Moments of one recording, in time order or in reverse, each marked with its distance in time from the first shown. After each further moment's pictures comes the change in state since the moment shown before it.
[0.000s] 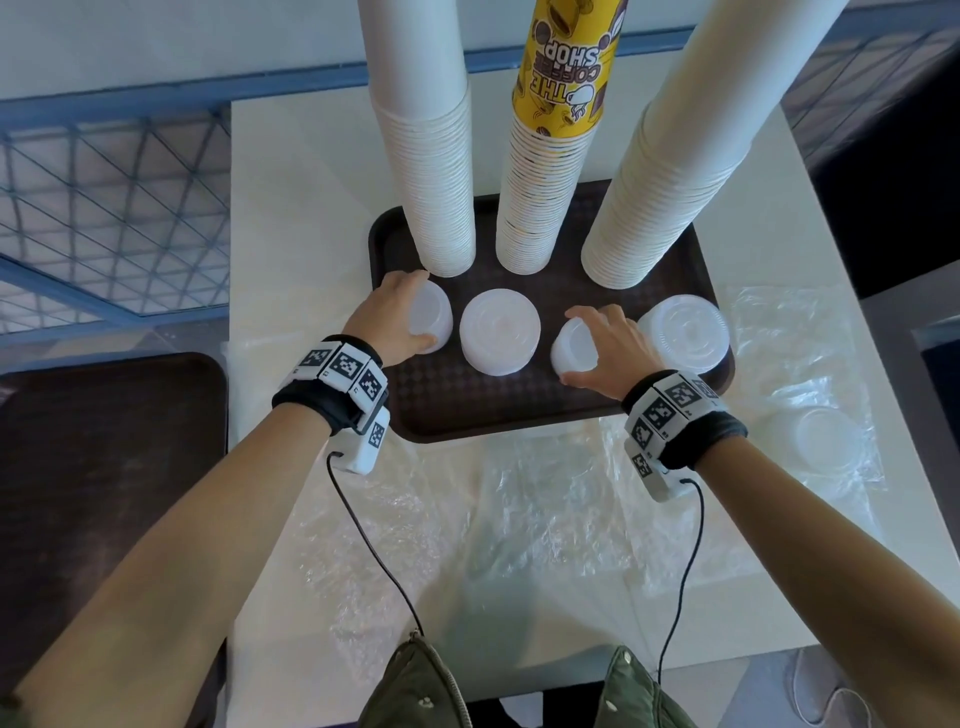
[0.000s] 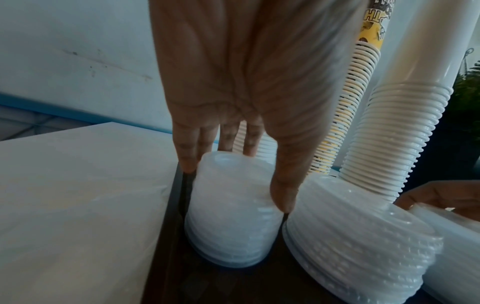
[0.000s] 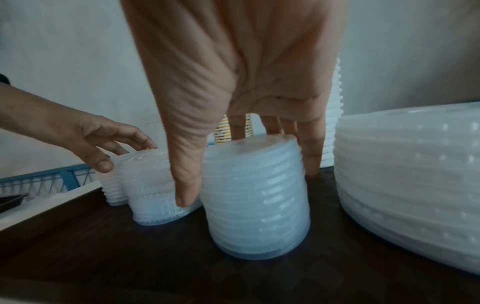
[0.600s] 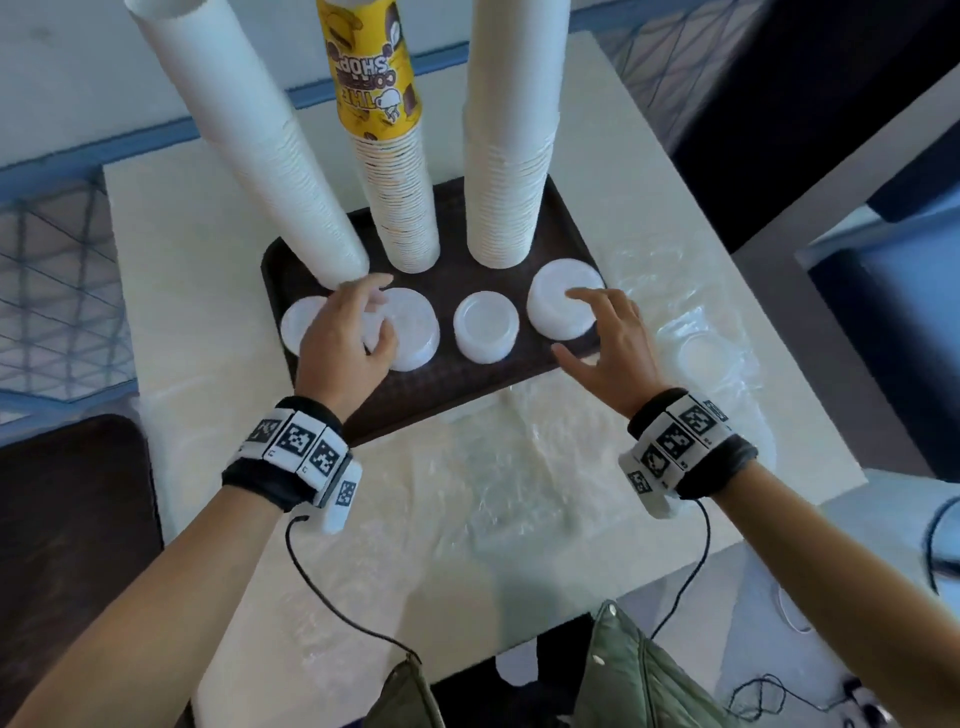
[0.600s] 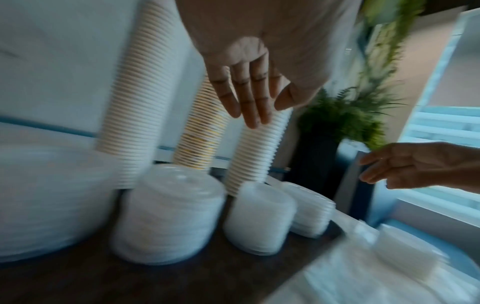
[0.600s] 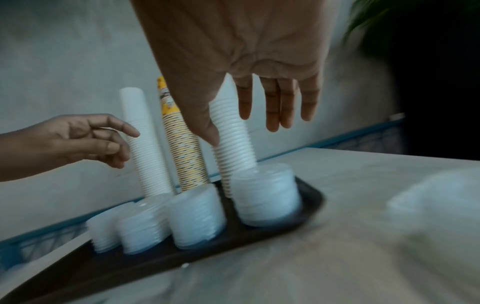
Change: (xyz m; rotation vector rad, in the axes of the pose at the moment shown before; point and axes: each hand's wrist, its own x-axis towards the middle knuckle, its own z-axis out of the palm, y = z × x) left_hand -0.049 0.080 0.018 -0.175 0.509 0.412; right_hand -0.099 0.062 -0.015 0.293 0.545 -0.079
